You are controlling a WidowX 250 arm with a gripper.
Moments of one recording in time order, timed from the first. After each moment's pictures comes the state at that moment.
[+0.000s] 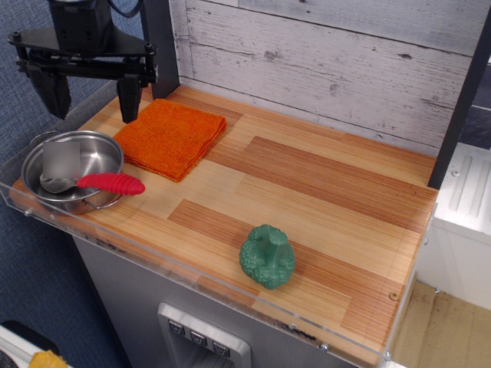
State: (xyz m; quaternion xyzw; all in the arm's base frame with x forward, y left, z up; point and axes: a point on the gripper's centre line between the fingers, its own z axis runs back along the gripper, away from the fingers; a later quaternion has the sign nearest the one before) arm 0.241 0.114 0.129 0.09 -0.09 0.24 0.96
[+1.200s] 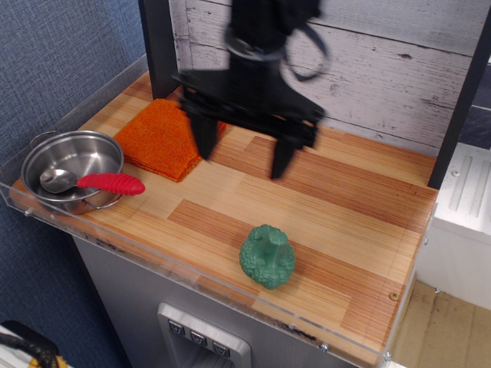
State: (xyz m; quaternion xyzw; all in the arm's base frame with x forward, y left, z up) arm 0.256 -0.027 0.113 0.08 -0.09 0.08 0.99
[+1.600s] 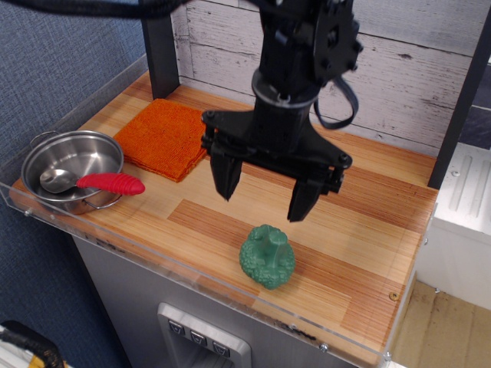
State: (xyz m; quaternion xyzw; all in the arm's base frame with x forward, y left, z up) arm 0.244 -0.045 0.092 0.07 -0.07 0.07 0.99
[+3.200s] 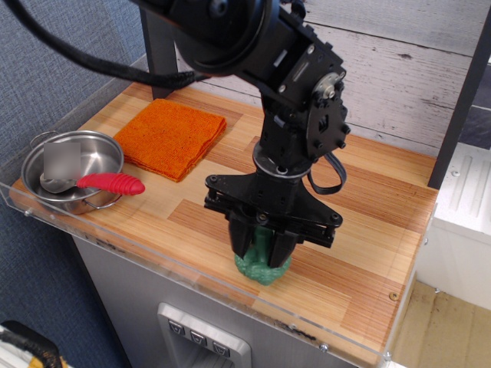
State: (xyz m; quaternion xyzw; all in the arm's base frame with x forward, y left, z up) arm 0.237 -0.047 0.040 0.07 -0.04 0.09 0.99
